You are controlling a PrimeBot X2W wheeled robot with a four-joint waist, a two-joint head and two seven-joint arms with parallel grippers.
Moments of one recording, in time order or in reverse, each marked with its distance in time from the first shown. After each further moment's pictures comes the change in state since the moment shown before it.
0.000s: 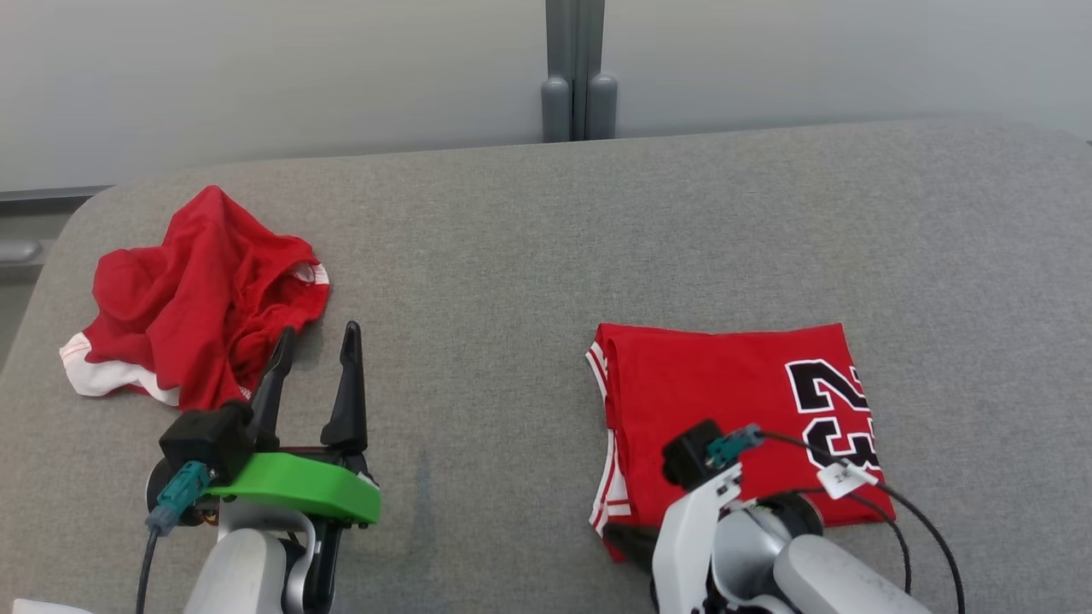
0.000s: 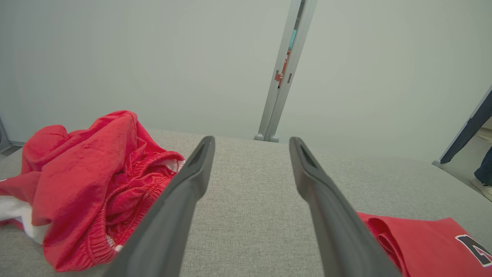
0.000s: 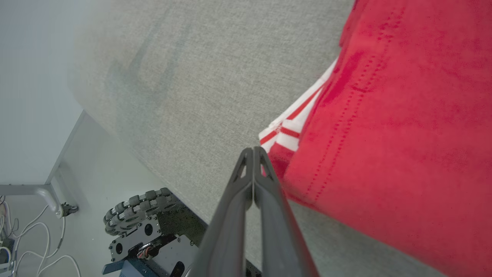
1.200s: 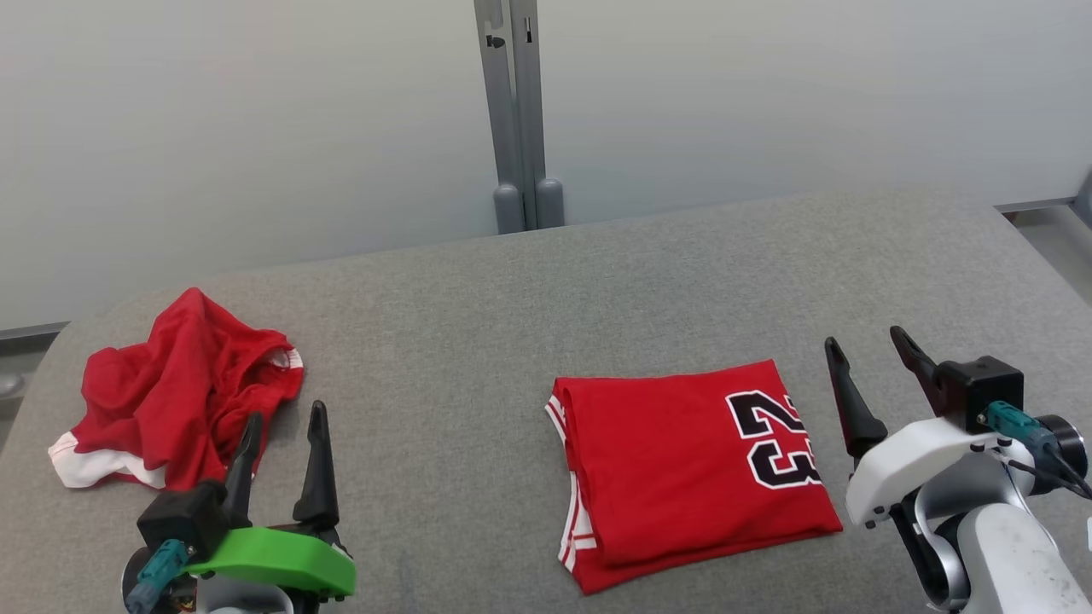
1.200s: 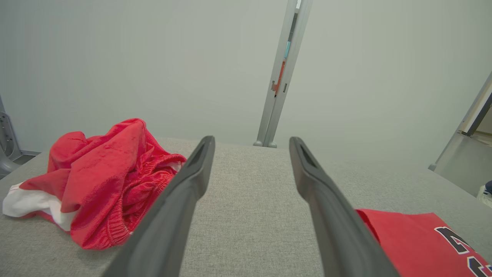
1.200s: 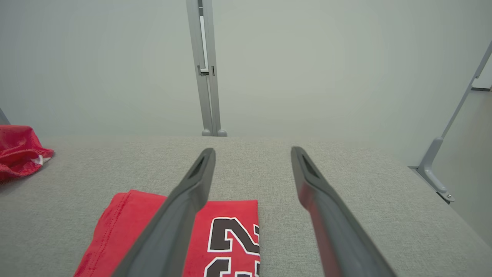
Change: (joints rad) left arm 0.146 -0.010 0.087 -0.014 0.021 0.009 0.000; right arm 0.169 0.059 -0.638 -0.186 -0.511 0.000 -0.414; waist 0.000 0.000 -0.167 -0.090
